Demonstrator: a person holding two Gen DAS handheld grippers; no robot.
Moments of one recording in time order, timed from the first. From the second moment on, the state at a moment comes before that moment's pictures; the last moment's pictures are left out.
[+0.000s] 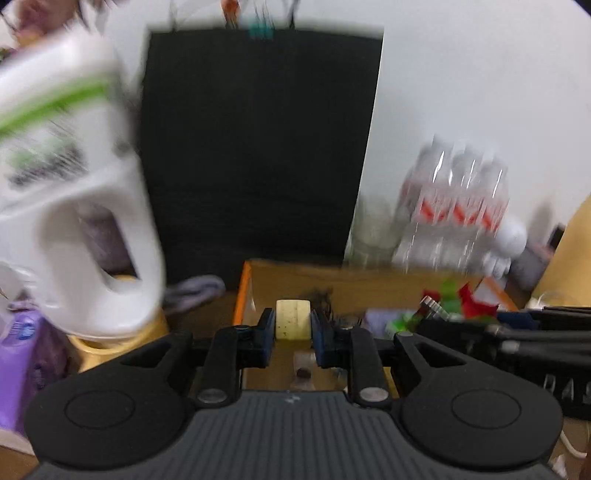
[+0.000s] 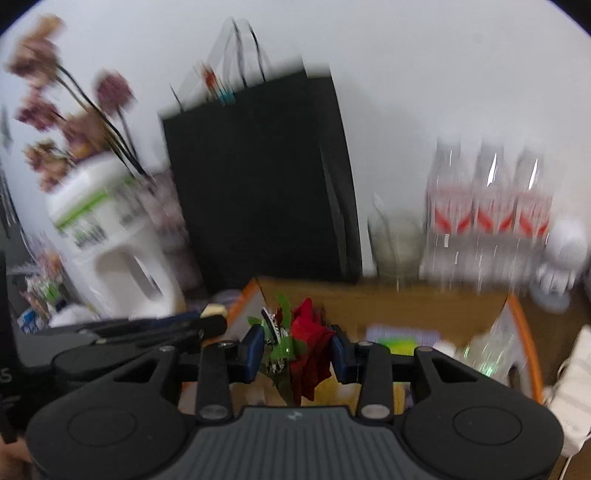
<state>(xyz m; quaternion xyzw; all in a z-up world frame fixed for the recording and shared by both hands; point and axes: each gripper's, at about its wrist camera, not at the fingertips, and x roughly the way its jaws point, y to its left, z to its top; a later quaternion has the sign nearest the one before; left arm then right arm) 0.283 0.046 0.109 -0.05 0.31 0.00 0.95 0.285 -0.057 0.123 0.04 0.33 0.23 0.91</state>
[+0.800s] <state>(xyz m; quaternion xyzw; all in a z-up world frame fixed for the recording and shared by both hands) 0.325 0.058 0.133 -0.03 0.41 0.00 0.91 0.347 -0.043 0.077 0.16 0.55 0.24 0.79</state>
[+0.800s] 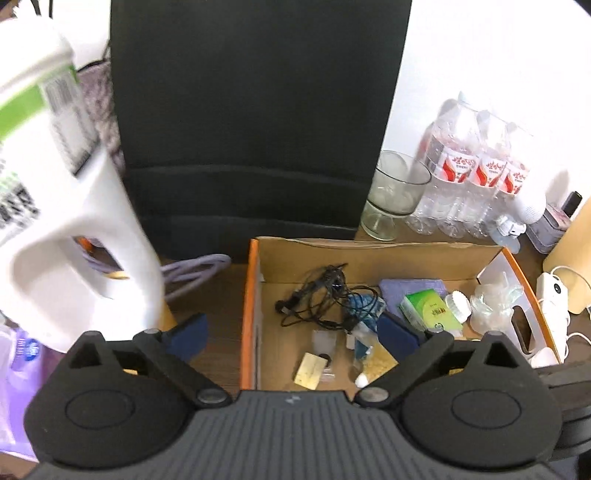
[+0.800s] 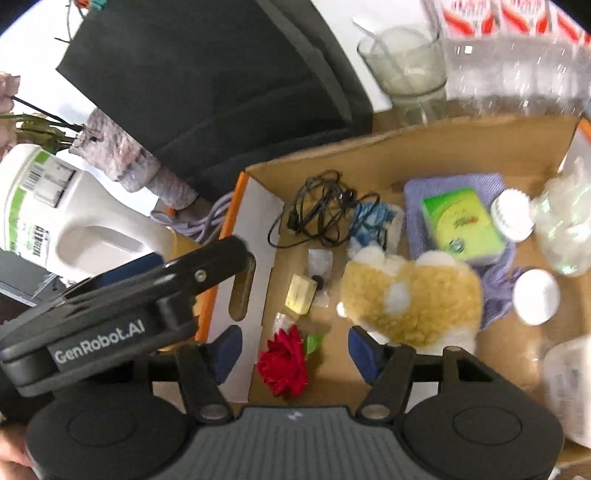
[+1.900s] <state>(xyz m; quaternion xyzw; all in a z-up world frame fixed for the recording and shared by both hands) 0.225 0.005 0.181 0.01 0.38 0.02 0.92 0.254 -0.133 0.175 0.04 0.46 0.11 0.88</state>
